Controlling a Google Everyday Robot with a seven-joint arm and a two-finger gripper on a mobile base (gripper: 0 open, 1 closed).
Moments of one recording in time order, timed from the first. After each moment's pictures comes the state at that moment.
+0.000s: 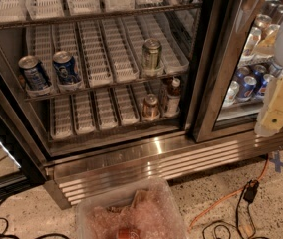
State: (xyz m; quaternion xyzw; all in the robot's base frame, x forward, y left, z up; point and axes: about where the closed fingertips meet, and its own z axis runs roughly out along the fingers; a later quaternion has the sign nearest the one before) arm 0.438 -0.217 0.976 -0.60 0.78 -0.03 0.16
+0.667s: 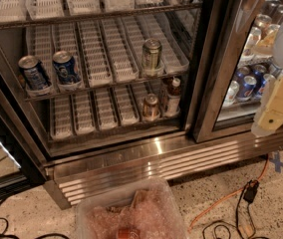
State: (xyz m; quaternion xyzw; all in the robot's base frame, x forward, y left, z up) arm 0.442 -0.211 0.974 -0.61 0.77 -0.03 0.18
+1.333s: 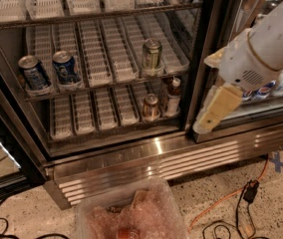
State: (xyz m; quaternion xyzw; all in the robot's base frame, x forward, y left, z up) arm 0.485 -0.141 0.927 -0.59 0.76 0.06 0.26
